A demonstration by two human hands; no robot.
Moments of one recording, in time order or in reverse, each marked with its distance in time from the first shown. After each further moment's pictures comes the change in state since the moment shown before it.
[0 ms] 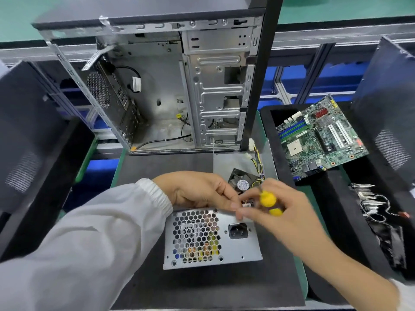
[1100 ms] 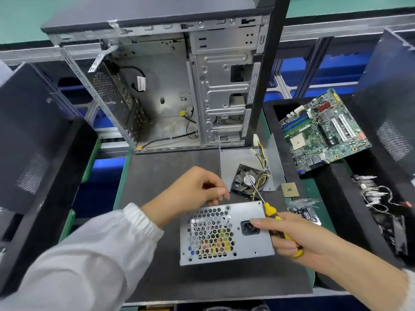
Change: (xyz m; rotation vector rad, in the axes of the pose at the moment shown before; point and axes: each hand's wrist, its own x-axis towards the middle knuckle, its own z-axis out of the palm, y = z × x) left_hand -0.042 -0.009 0.019 0.293 0.627 0.130; right_hand -0.017 0.015 0.002 0.603 -0.375 0.951
